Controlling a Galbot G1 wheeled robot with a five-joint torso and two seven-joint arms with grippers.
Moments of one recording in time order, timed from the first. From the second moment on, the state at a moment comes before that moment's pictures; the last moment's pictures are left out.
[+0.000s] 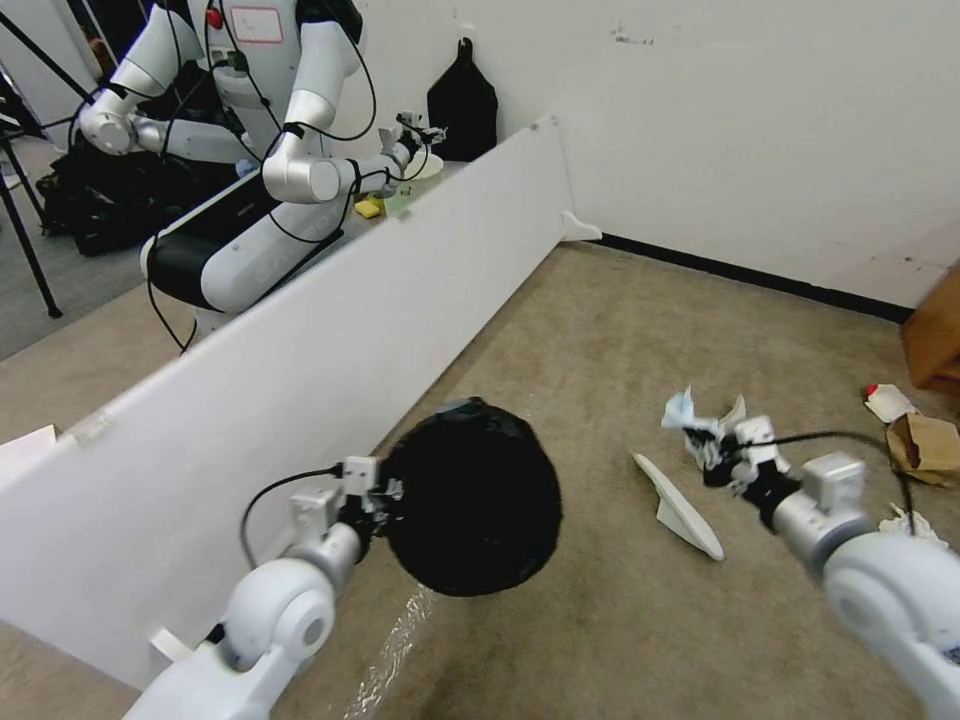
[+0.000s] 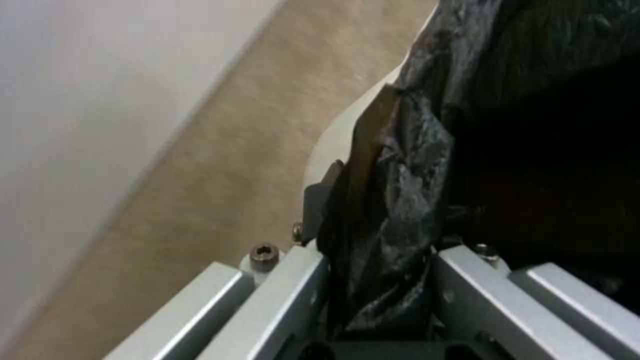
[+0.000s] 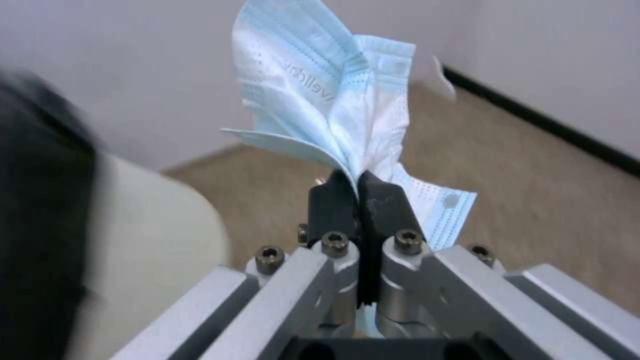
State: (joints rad) left arm 1.12 -1.05 -0.08 -2.00 -0.77 0.47 -0.31; right arm -1.51 0.66 0.75 2.23 0.78 -0.39 0.05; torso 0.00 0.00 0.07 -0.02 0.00
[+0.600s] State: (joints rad) left arm 0.84 -1.19 0.19 -1.82 -0.91 0.52 -0.37; right arm -1.69 0.50 1.02 2.37 1.05 -0.28 -0.18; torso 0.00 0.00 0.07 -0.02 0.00
